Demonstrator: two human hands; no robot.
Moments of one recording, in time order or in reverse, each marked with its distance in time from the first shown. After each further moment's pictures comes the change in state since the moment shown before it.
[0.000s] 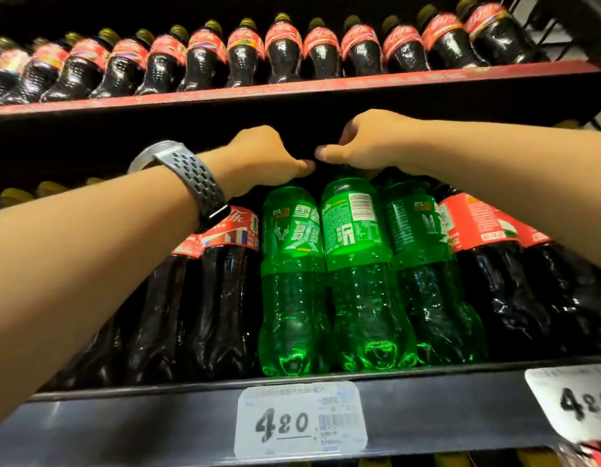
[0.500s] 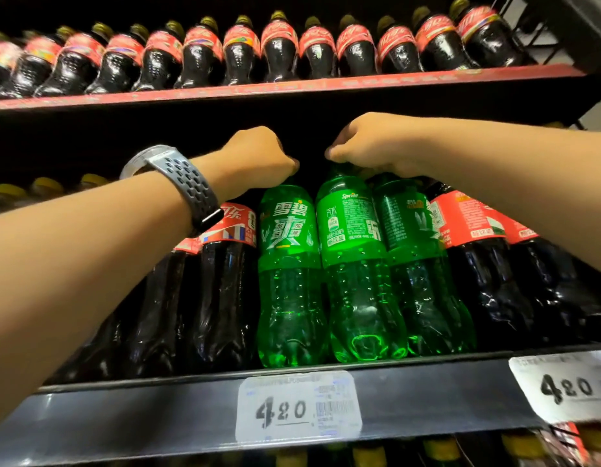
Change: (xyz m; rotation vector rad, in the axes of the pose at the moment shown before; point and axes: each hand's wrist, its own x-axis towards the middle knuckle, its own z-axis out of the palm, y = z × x) left_hand -0.004 -0.005 -0.001 0.016 0.020 0.045; right_hand -0.005 0.001 0.001 0.250 -0.079 0.051
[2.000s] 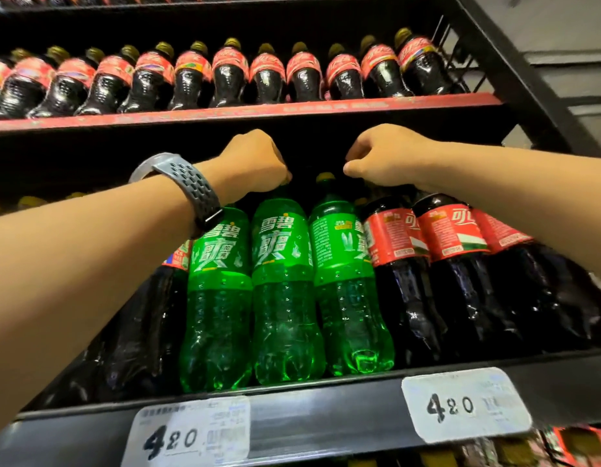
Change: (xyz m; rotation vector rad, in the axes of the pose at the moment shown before) left_hand 0.021 0.070 0.017 -0.087 0.034 0.059; right_hand -0.018 0.065 -0.074 -0.309 0.182 -0.097
